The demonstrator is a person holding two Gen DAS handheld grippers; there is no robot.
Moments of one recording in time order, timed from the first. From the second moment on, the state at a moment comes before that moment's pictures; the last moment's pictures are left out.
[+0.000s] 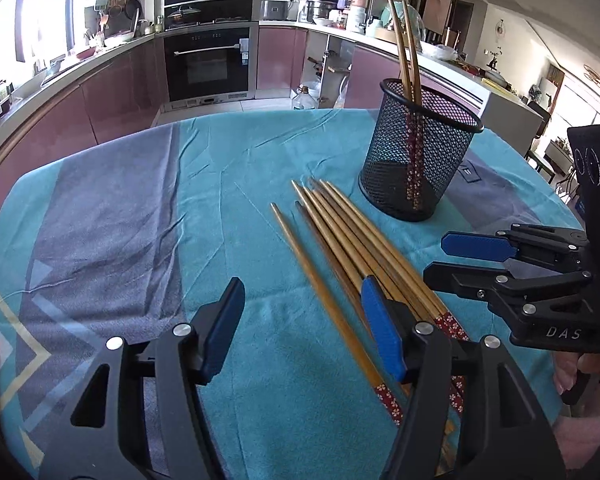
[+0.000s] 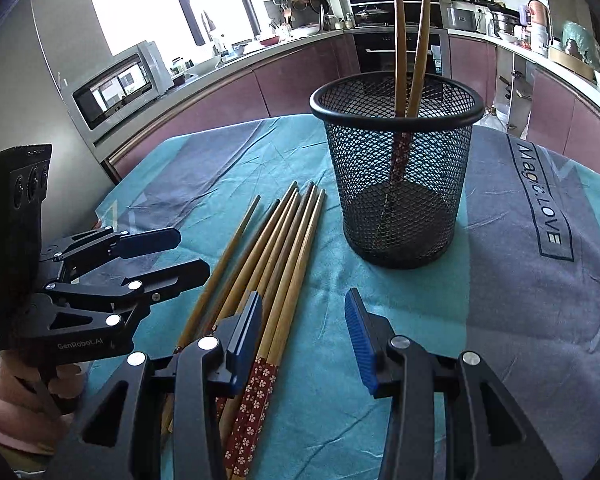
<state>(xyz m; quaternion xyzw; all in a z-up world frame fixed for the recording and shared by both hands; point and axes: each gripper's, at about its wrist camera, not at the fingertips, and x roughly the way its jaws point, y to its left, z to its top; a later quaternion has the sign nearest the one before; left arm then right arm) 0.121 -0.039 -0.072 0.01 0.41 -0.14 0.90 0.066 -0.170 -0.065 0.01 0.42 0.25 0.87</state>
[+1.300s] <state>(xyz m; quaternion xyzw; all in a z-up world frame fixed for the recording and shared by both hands) 0.124 -0.051 -0.092 0.05 0.43 -0.14 0.89 0.068 -0.147 -0.076 -0.05 0.42 0.21 0.88</state>
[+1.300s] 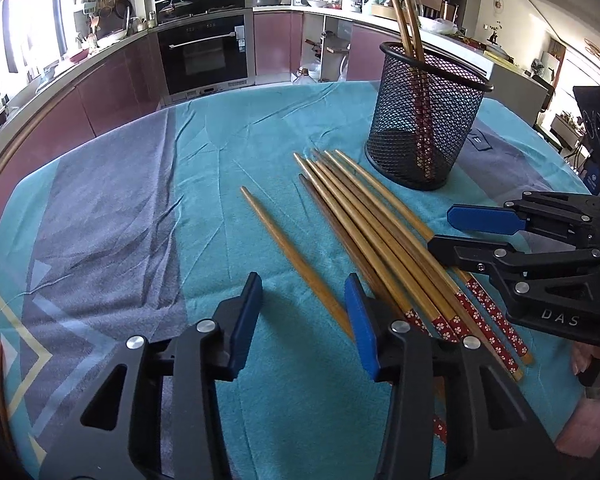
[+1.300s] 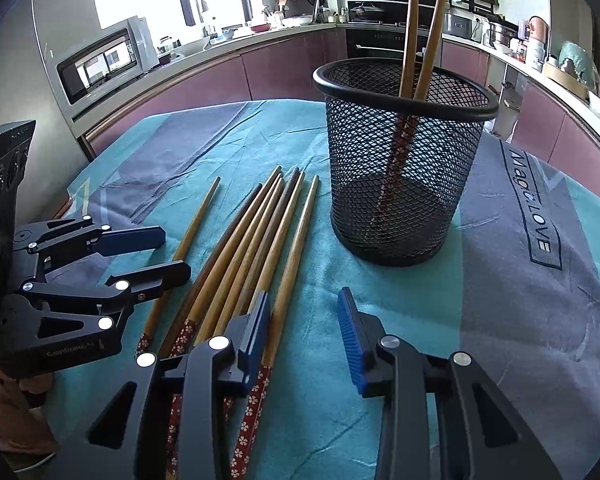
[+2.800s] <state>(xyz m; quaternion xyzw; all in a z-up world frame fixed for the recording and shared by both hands) 0.139 -0.043 -0.094 0.00 0.43 -0.13 0.89 0.090 -0.150 -0.077 0.01 0.43 0.24 0.87</state>
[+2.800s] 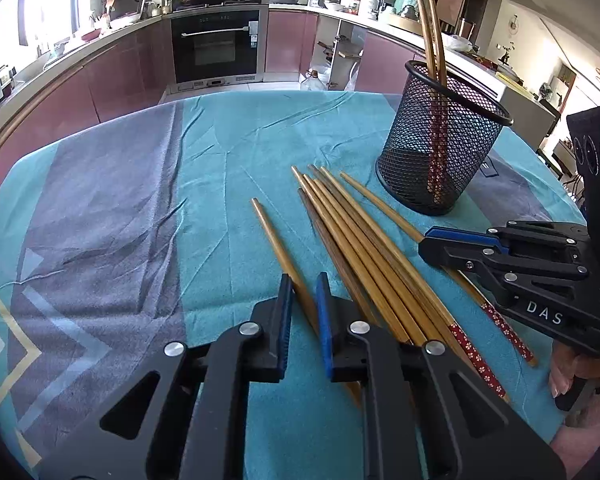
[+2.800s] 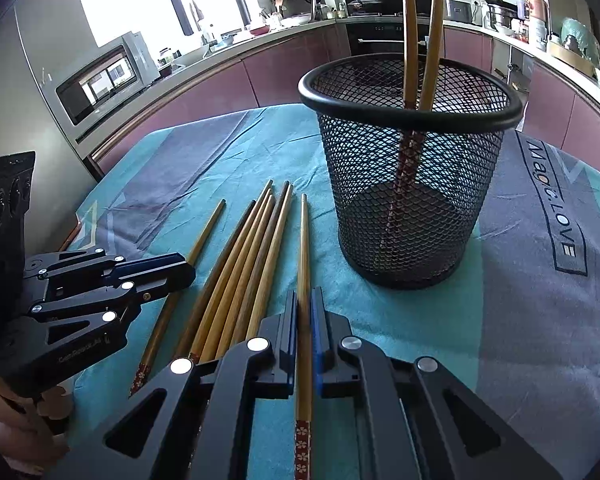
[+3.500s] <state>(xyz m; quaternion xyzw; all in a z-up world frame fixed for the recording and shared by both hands) 0.133 -0.031 -0.087 -0.02 0.43 -0.14 0.89 0.071 -0.162 -0.055 0.03 0.41 0.27 0.87</state>
